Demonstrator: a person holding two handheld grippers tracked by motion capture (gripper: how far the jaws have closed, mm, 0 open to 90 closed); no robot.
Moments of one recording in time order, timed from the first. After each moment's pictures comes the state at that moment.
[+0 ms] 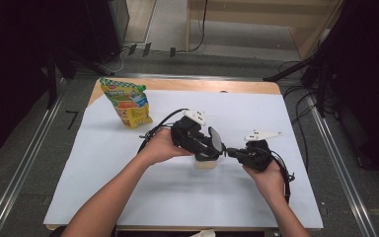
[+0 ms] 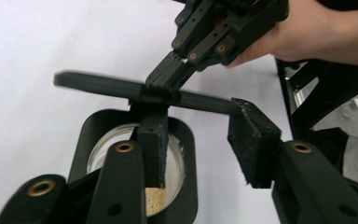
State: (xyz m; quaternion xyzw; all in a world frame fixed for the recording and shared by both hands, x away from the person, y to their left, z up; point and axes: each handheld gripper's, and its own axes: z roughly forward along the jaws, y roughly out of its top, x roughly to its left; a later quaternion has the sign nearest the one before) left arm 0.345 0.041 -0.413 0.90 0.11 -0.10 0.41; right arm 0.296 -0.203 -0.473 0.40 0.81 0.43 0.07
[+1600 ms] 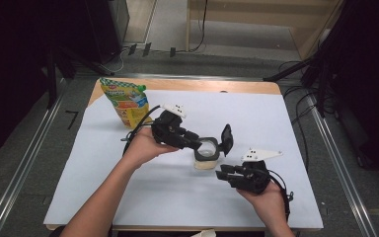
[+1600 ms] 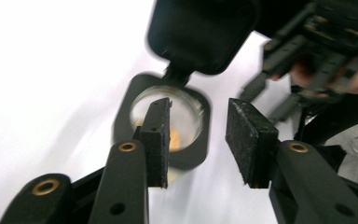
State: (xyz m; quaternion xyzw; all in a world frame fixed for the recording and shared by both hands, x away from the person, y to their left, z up) left arm 0.341 0.096 -0.399 0.88 0.21 -0.08 0.42; right arm 0.233 -0.183 -0.462 0.37 0.80 0.47 0.01
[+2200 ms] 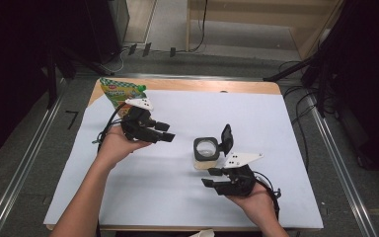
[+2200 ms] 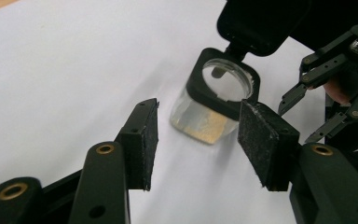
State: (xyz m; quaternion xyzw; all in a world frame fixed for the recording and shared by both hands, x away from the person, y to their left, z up) left arm 0.341 0.166 -0.392 0.86 0.28 -0.03 0.42; right arm 0.232 -0.150 -0.466 0.29 0.84 0.46 0.01
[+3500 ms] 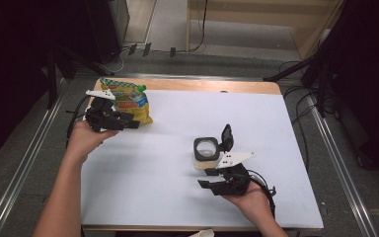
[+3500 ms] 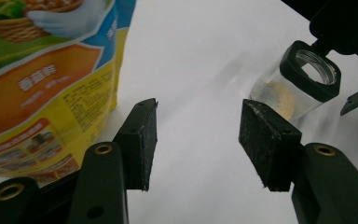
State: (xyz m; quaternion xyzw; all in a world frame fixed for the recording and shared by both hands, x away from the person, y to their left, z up) left arm 0.363 0.263 -0.397 0.83 0.37 0.02 0.42; right arm 0.237 -0.140 -0.472 0.28 0.85 0.44 0.00
